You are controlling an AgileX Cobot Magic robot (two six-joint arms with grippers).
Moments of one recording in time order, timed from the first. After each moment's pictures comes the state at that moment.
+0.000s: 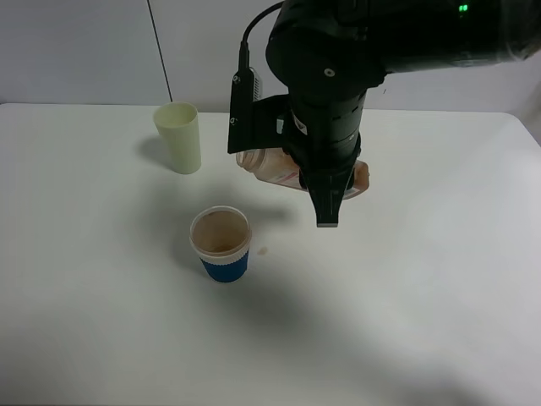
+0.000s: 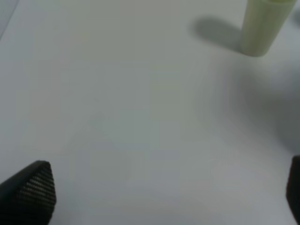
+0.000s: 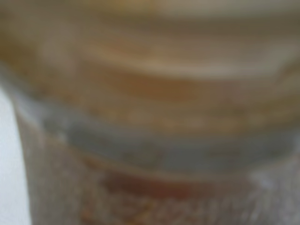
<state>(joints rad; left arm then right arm) 0.01 -0.01 -0.51 0.01 1.06 -0.03 0.95 1.76 -1.27 -0.51 1.06 -0.37</state>
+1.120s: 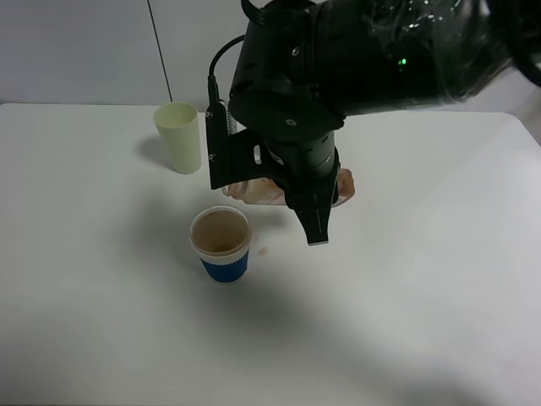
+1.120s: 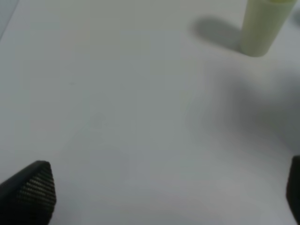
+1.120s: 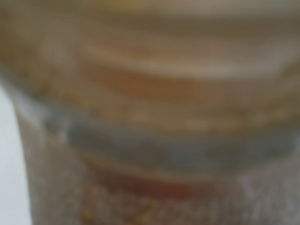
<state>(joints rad) 0.01 -0.01 -0.51 0.01 1.06 -0.03 1.02 1.82 -1.27 -0.58 1.06 -0.39</state>
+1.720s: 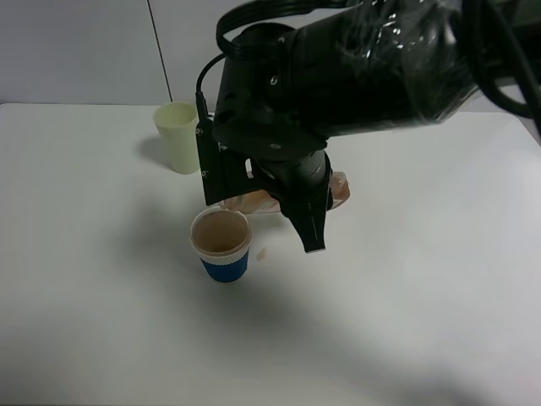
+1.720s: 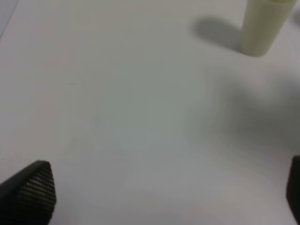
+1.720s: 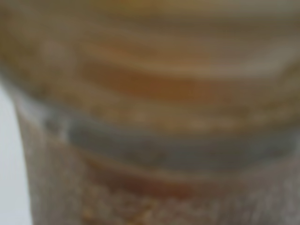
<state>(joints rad) 0.01 -0.01 -0.51 0.01 1.06 -0.03 1.05 1.85 -1.27 -0.61 1.07 -0.39</state>
